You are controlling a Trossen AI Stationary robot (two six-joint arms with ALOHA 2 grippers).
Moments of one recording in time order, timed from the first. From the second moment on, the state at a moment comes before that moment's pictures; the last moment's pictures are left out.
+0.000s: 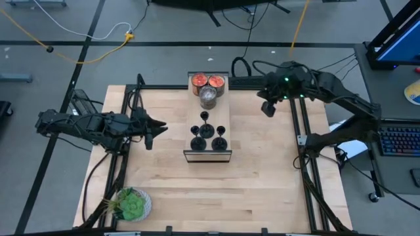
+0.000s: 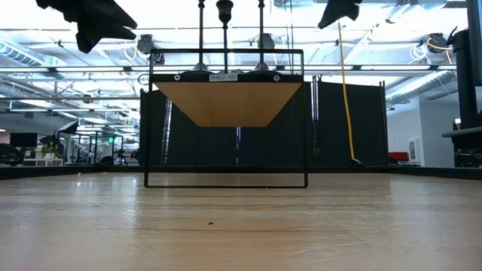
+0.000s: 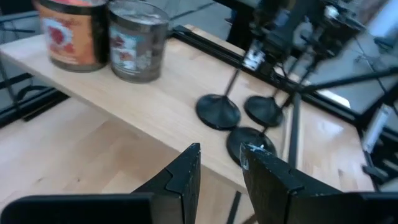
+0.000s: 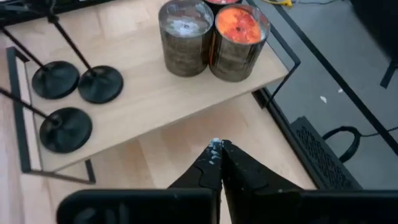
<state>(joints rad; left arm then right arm) -0.14 0.63 0.69 -0.44 -0.38 -0.49 -0.39 1.23 1.56 -1.08 0.05 0.00</state>
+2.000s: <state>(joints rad) -0.13 0.00 0.28 -0.23 -0.27 -0.24 -0.39 0.01 0.33 -0.46 0.19 0.39</state>
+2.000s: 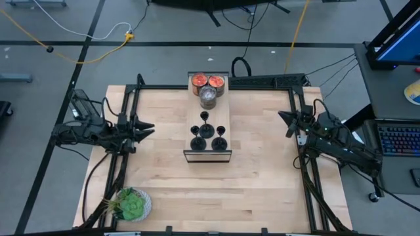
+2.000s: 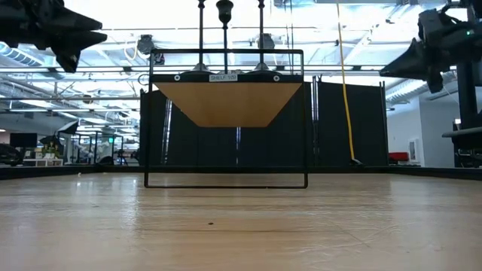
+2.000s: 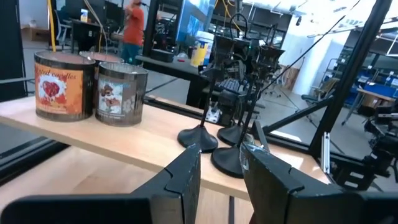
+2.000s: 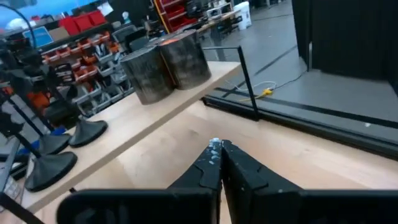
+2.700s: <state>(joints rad) -0.13 0.00 0.22 -0.16 -0.21 -0.20 -0.39 0.00 0.09 -0.26 0.13 0.51</state>
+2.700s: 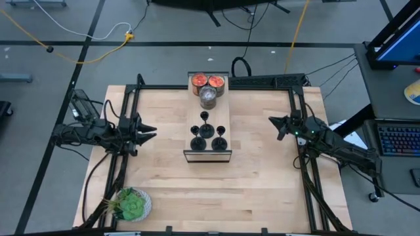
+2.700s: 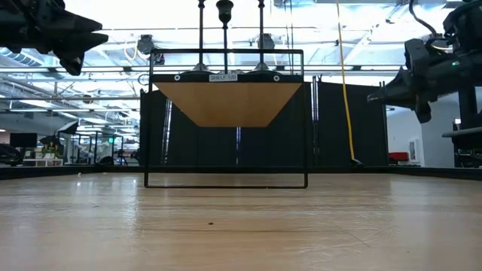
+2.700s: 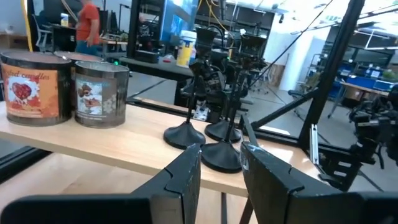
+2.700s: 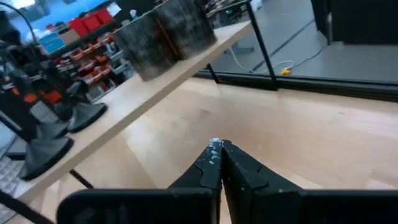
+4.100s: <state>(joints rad) -0.13 0.01 0.04 -0.02 -0.28 -0.21 -0.39 0.00 0.11 -0.28 0.13 0.45</state>
